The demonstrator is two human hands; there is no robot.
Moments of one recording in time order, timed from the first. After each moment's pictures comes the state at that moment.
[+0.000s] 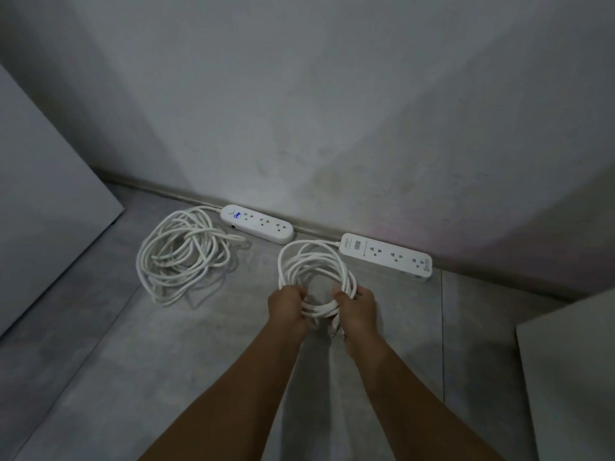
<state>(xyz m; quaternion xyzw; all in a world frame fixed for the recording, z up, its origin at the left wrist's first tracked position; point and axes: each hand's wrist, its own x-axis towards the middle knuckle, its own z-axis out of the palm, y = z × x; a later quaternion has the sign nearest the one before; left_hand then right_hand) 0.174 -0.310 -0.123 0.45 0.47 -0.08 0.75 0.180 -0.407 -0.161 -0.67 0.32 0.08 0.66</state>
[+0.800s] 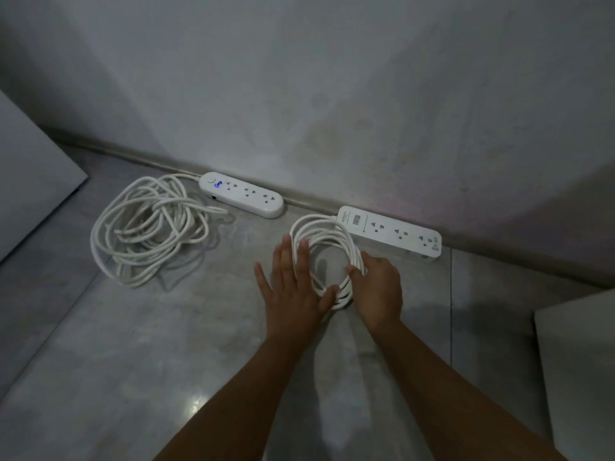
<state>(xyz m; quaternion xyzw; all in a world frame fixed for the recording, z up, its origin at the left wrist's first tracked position) 0.156 -0.325 -0.206 0.98 0.04 0.13 0.15 0.205 -0.457 -0.193 -0.95 0.10 0.01 0.30</state>
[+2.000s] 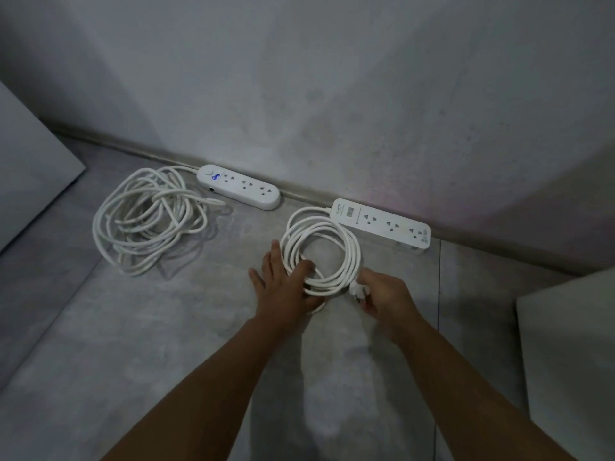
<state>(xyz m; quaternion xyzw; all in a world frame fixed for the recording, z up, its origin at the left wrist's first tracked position) 0.153 -0.310 -0.194 0.97 0.04 -0.11 0.22 0.174 -0.480 -0.155 -0.72 0.30 0.21 0.59</state>
